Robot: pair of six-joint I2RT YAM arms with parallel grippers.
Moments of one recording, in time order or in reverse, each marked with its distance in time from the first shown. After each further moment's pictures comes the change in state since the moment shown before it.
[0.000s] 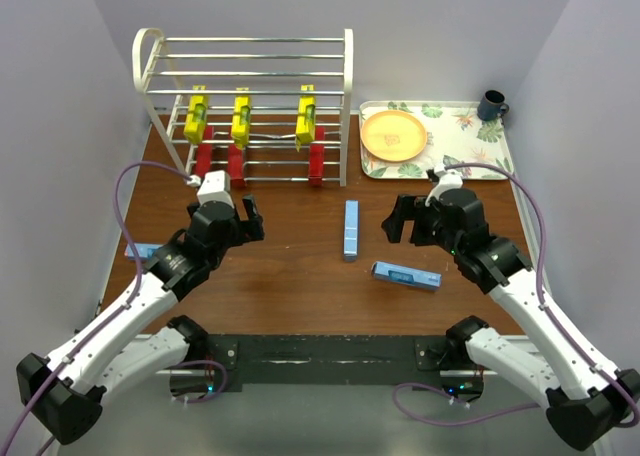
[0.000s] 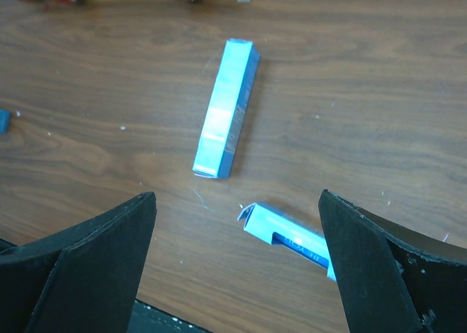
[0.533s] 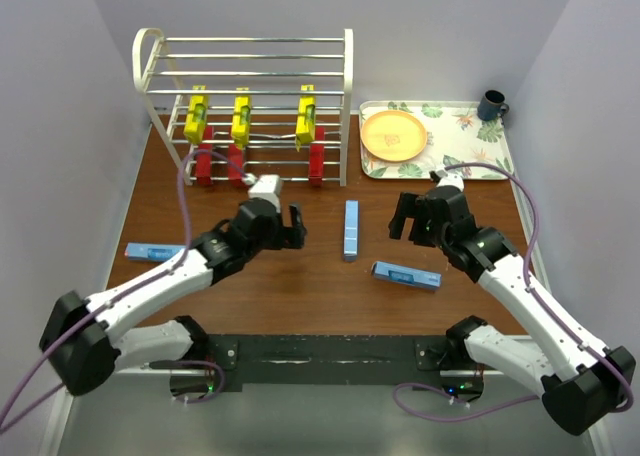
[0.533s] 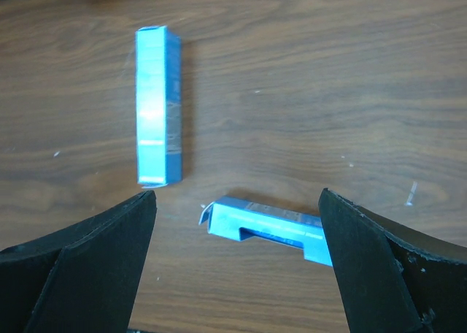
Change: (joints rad) left arm -0.150 0.290 0.015 0.204 0.175 -0.033; right arm 0.000 0.105 -0.003 -0.068 0.169 0.129
